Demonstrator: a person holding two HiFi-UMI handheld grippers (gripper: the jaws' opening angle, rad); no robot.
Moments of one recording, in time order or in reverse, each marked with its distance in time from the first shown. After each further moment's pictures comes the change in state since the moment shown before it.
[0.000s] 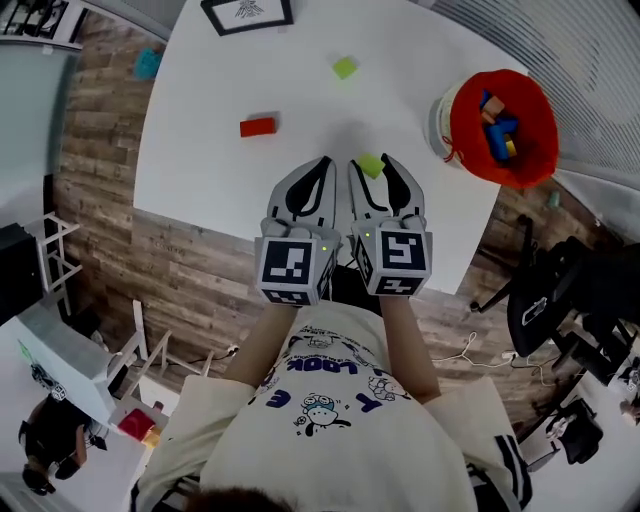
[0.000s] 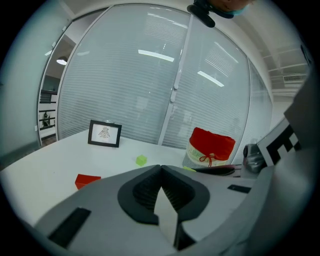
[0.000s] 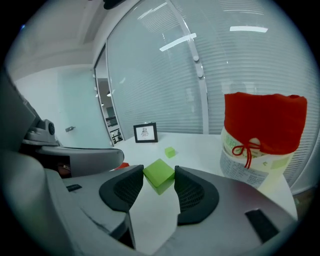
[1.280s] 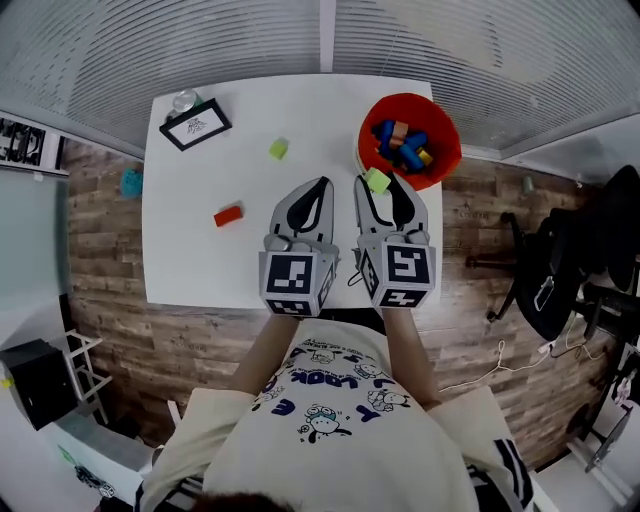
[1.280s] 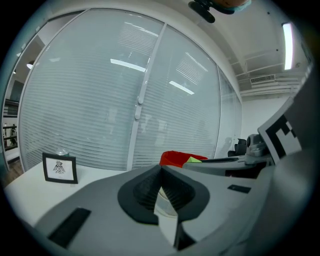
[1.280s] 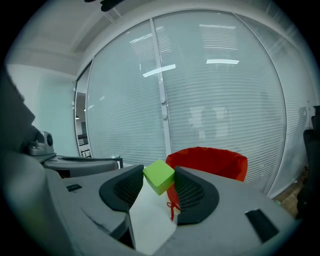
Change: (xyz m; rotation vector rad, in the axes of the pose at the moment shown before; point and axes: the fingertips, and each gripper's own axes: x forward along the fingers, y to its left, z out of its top) left arm 0.041 -0.101 0.081 0.185 -0.103 -0.276; right arm -0.072 -0.099 0.100 0.045 -0.271 -0.297
